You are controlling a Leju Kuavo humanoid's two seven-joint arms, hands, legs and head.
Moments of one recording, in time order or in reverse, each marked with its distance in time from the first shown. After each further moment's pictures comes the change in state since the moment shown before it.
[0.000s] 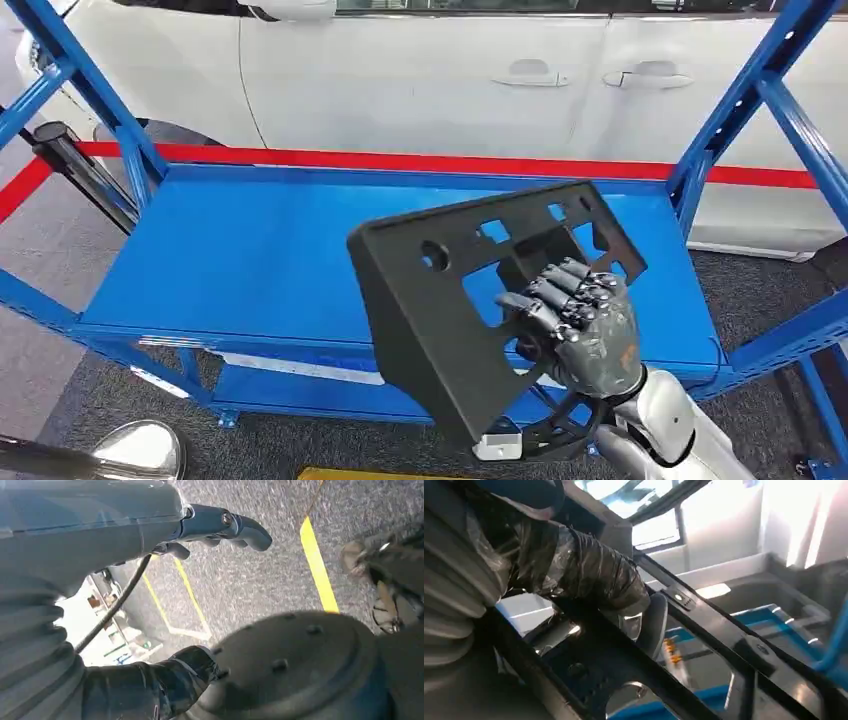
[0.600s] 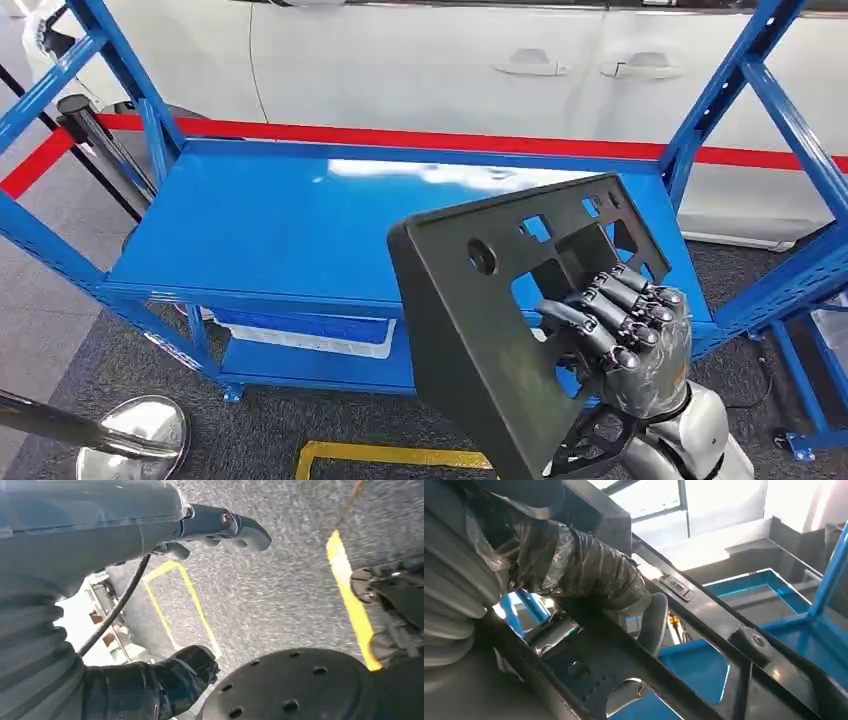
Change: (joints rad) left arm -0.006 0.012 -0.005 0.000 -0.040 -0.010 -0.024; right arm 0.103 0.046 -0.165 -0.092 -0.008 -0.003 -0.126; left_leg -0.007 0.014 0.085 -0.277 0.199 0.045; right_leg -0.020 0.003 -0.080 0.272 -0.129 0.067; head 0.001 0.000
